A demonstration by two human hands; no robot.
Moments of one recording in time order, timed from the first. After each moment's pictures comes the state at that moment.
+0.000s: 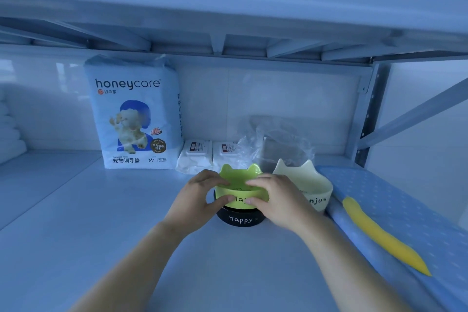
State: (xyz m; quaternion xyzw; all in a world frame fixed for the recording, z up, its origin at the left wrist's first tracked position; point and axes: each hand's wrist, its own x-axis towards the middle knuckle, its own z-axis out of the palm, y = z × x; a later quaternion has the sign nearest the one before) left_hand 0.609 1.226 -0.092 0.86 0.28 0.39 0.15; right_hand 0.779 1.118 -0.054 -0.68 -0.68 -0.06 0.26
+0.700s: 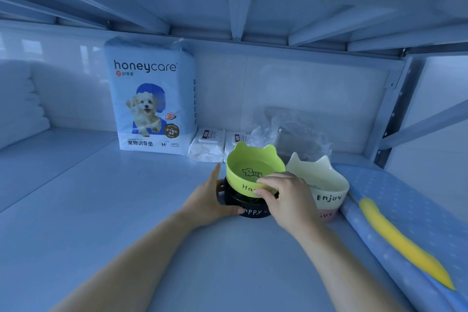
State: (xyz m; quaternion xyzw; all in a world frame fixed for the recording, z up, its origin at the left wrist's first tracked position) left_hand 0.616 1.232 -0.119 0.80 0.36 0.29 0.39; right_hand 0.780 1.126 -0.082 -0.62 -0.68 -0.15 0.37
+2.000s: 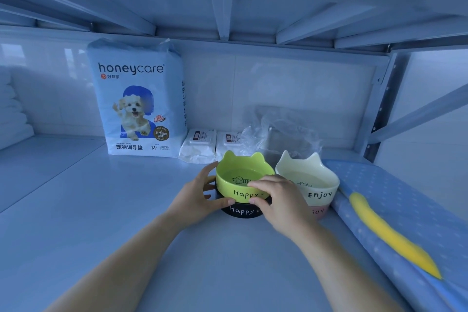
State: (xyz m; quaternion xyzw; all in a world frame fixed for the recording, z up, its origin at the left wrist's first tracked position) left_hand 0.612 1.238 -0.117 0.78 0.33 0.35 0.39; right_hand 0.786 1.124 -0.088 -0.61 -0.70 -0.11 0.35
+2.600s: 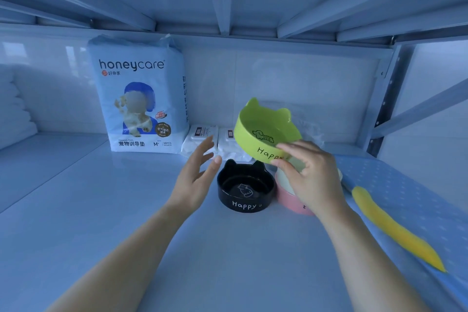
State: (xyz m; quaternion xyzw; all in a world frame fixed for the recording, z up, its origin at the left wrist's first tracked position) left_hand 0.611 1.212 -0.087 0.71 0.28 0.50 0.41; right_hand 0.806 1.112 -0.052 -0.55 -0.63 -0.20 0.51
